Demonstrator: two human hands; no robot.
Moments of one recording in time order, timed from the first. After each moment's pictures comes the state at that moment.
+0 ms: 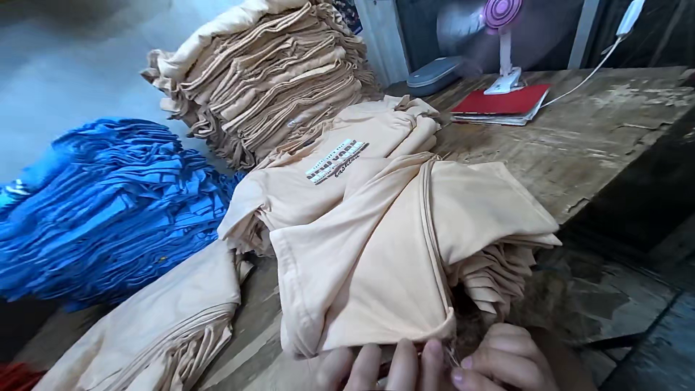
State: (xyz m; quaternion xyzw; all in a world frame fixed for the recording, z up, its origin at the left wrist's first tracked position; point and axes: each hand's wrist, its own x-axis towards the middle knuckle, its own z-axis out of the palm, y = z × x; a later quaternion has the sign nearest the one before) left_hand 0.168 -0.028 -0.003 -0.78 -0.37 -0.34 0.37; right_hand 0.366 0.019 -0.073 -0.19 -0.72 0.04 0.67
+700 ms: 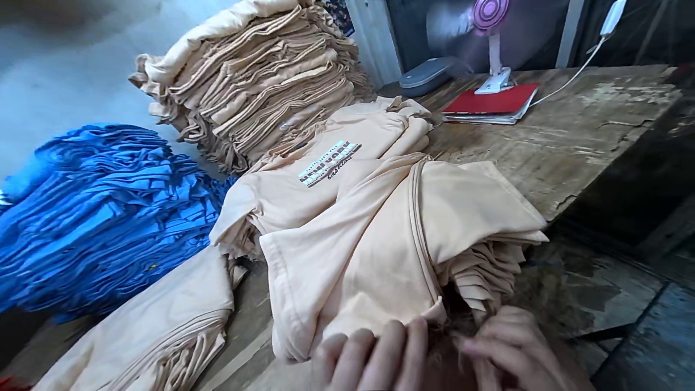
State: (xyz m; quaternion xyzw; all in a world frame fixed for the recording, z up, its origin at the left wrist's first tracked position) left_hand 0.190 -0.018 -0.003 -0.75 -0.46 -0.35 0.34; right_hand 0.377 0.022 -0.081 -0.30 -0.68 0.07 0.67
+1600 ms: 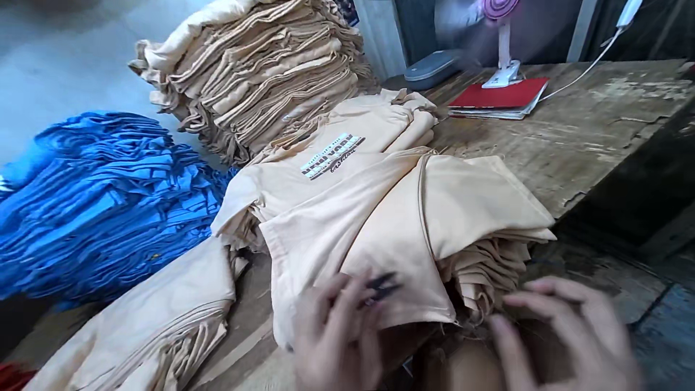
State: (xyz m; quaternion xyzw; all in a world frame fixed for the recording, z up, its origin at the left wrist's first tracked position) left_hand 0.155 -0.001 -0.004 -0.70 -0.52 -0.46 0.17; right_hand 0.417 0.007 -0.032 -0.51 -0.70 0.05 0.51
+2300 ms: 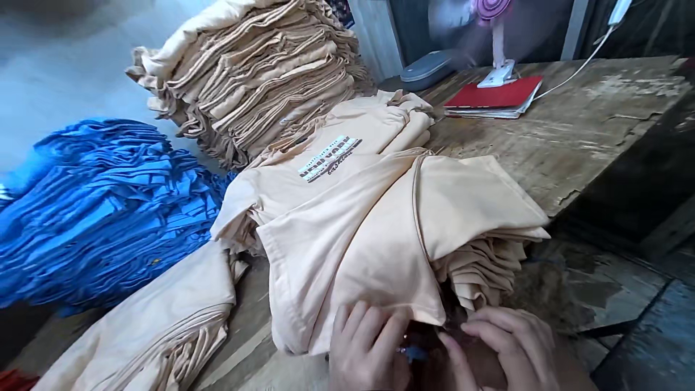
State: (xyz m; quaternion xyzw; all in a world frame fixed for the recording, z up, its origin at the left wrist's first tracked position) left_hand 0.171 0.002 -0.040 -0.76 -0.47 -0.39 0.21; right_hand 0.371 0.008 -0.077 -0.45 -0.68 -0.03 0.58
